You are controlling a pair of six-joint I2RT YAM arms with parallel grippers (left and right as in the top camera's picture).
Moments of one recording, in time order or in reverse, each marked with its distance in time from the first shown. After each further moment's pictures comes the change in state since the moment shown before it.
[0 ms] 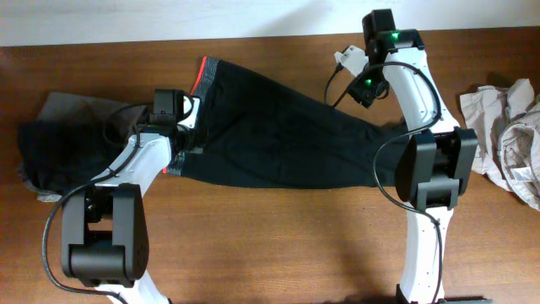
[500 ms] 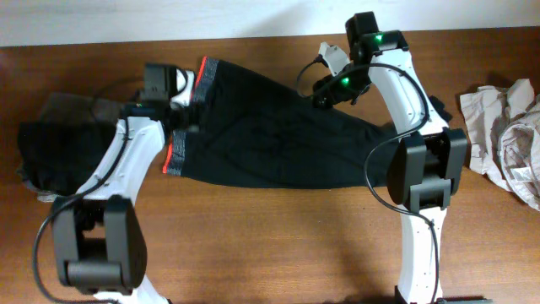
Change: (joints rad) left arm 0.000 -0.056 0.236 -0.152 0.000 -0.015; right arm 0.063 0.000 0.000 -0.027 -0.387 0.431
